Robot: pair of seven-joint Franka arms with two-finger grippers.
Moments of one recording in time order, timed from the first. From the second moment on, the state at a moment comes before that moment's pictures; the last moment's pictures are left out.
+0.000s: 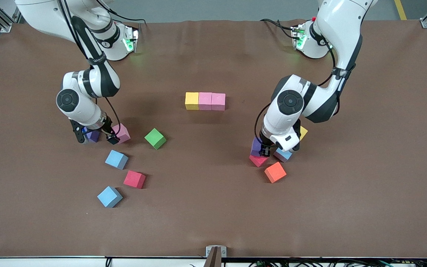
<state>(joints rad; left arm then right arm) -0.43 0.48 -0.11 -1.80 0.04 2.35 -1.94 0.26 0.25 -0.11 -2.35 0.03 2.54 1.21</state>
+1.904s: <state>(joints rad) -0.42 0.48 -0.11 -1.78 0.04 2.31 -1.94 0.58 0.12 -0.08 -2.05 0.03 2.14 0.99</state>
